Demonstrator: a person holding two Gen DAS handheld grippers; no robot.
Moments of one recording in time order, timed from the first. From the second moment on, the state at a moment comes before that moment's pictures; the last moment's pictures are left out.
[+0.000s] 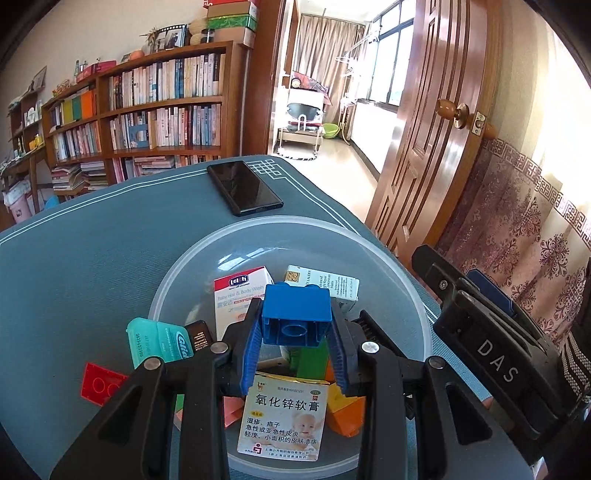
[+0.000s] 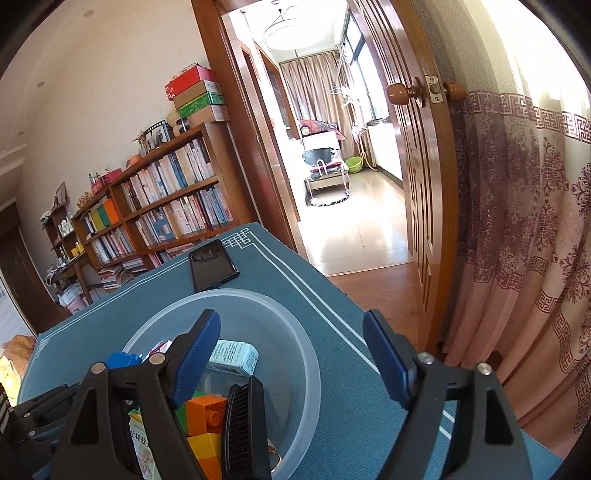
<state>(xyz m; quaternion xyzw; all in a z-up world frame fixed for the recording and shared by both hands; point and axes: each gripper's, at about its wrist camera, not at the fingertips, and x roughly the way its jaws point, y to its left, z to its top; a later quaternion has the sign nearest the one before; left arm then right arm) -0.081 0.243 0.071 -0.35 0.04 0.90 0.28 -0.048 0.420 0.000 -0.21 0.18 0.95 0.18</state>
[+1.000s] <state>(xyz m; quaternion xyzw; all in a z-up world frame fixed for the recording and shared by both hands) -0.080 0.191 0.093 -0.33 0.01 0.91 0.23 -0.045 0.413 -0.001 -0.20 0.18 0.95 0.16</state>
